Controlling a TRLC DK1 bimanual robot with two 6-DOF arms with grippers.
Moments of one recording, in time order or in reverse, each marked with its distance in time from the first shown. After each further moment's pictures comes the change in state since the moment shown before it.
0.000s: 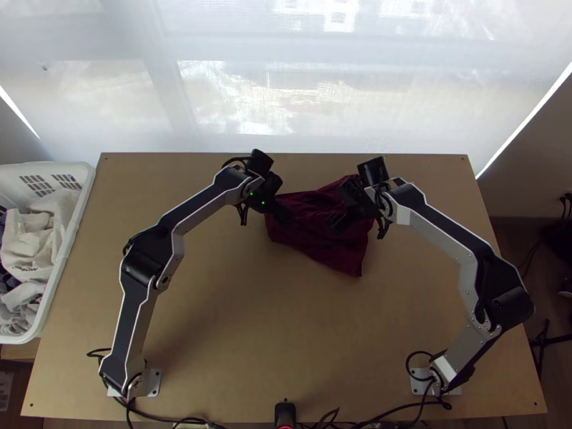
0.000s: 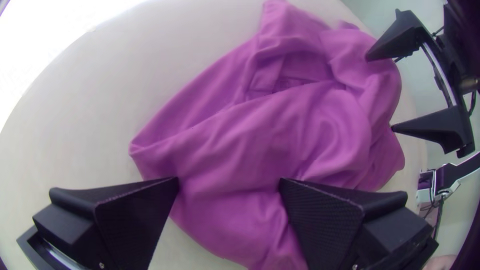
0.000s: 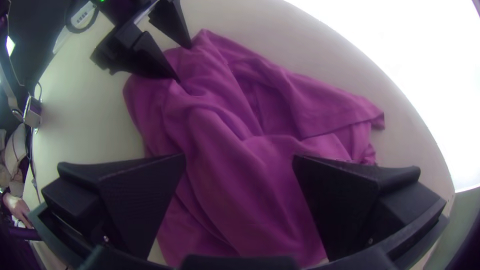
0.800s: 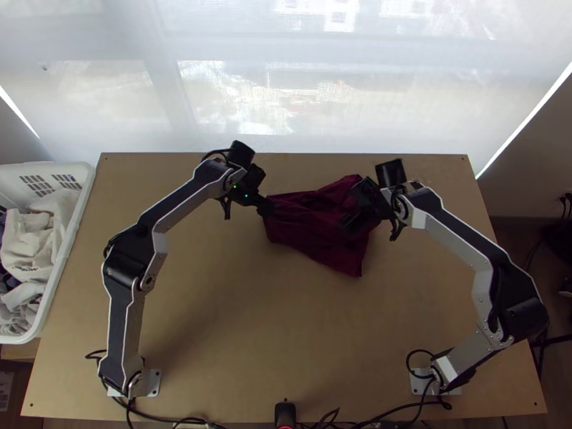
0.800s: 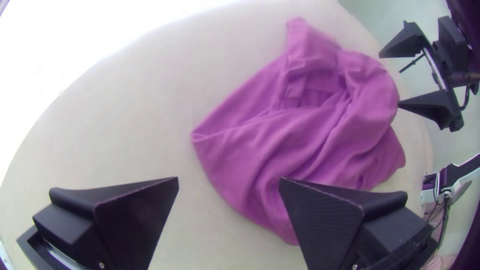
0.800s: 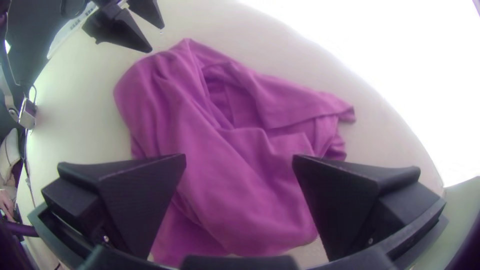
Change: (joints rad) left arm 0.069 -0.097 -0.058 -0.020 -0.045 0.043; right arm -0.066 -0.085 -0.069 0.041 0.005 -0.037
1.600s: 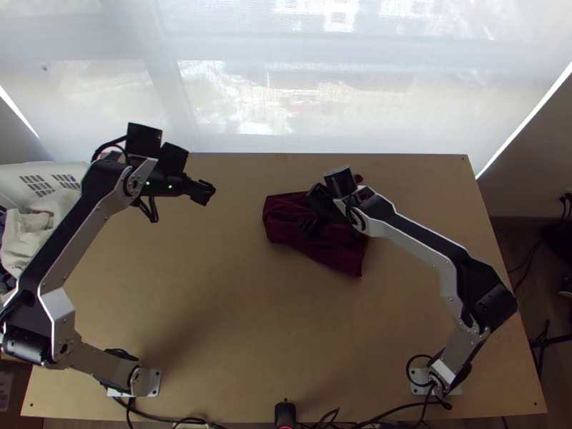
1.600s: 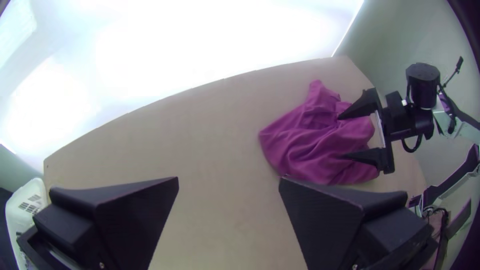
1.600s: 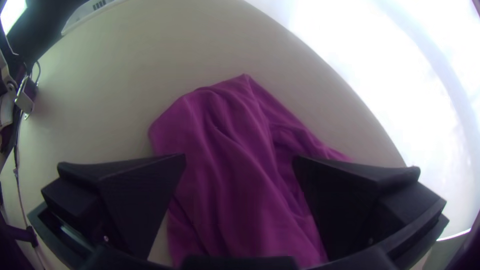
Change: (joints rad) left arm 0.225 -0.570 -0.319 -0.044 -0.009 -0.004; right arm 0.243 0.111 0.082 0.153 0.086 0.011
